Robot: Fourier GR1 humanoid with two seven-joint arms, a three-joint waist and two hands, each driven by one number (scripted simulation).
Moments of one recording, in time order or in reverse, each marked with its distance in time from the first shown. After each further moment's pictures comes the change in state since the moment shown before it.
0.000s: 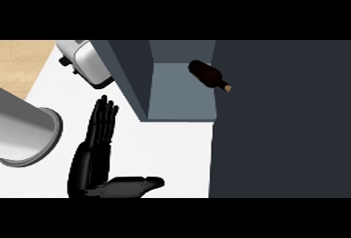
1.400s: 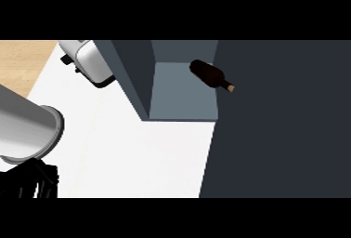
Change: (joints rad) left arm 0.414 0.276 0.341 -0.167 0.243 -0.536 -0.181; right arm -0.144 -0.094 0.210 0.010 -0.007 0.149 0.098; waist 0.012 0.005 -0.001
